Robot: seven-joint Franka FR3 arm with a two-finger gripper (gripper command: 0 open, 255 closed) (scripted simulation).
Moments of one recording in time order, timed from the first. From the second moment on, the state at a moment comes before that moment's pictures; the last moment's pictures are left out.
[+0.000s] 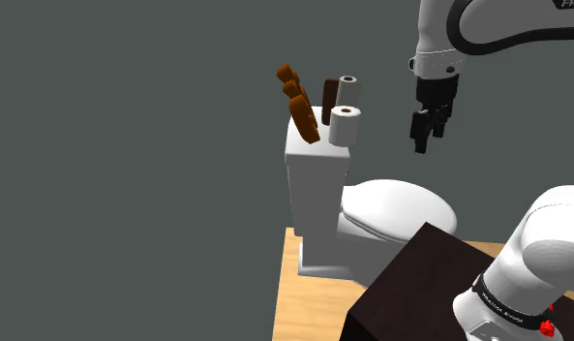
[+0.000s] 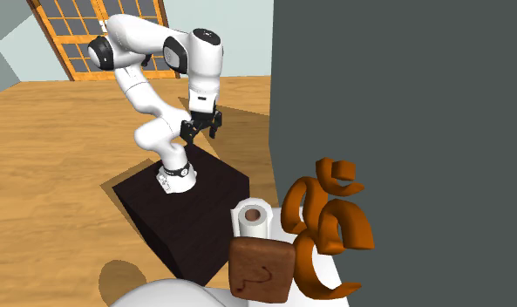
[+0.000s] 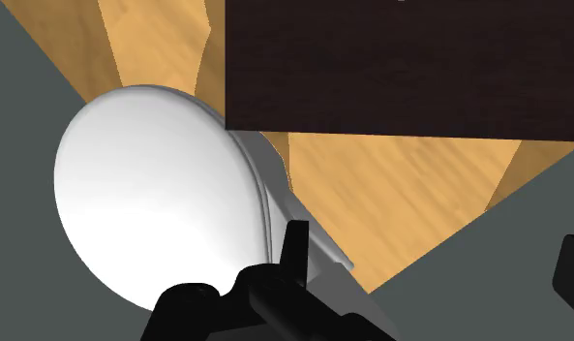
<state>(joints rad) 0.00 -0.76 0.04 -2.39 -0.09 1.47 0.04</state>
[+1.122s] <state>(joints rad) -0.04 -0.31 -0.08 -2.00 -0.14 1.68 -0.07</state>
